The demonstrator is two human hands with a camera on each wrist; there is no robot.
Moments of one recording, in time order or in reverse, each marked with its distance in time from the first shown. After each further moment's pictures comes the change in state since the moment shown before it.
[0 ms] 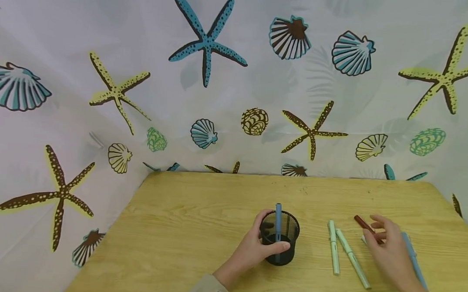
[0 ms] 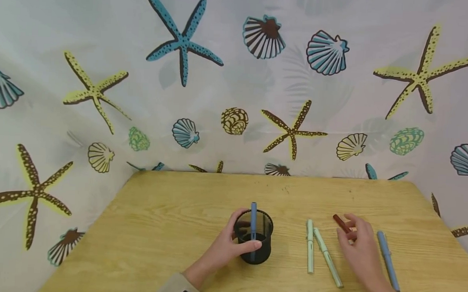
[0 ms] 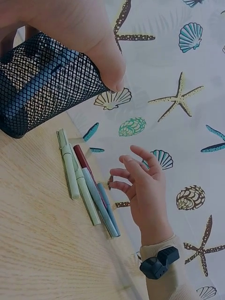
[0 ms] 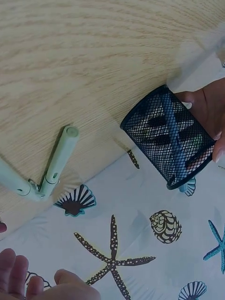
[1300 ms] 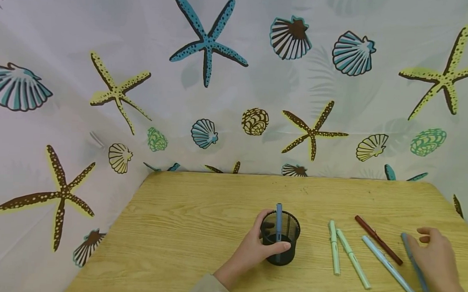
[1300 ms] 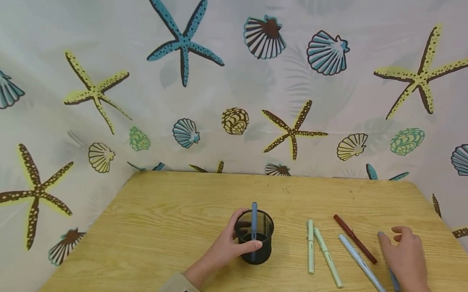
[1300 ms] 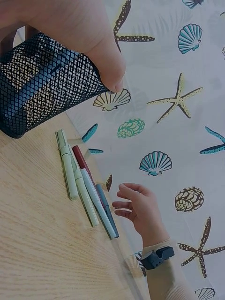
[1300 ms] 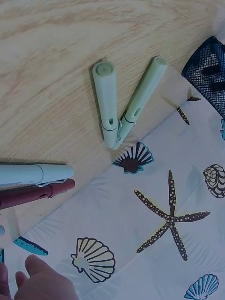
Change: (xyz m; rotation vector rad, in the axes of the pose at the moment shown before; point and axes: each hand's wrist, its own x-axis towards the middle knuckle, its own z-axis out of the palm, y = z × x) left_hand -0.001 0.001 0.000 -0.025 -0.006 -0.011; right_hand 0.005 0.053 -0.057 -0.217 -0.028 0.337
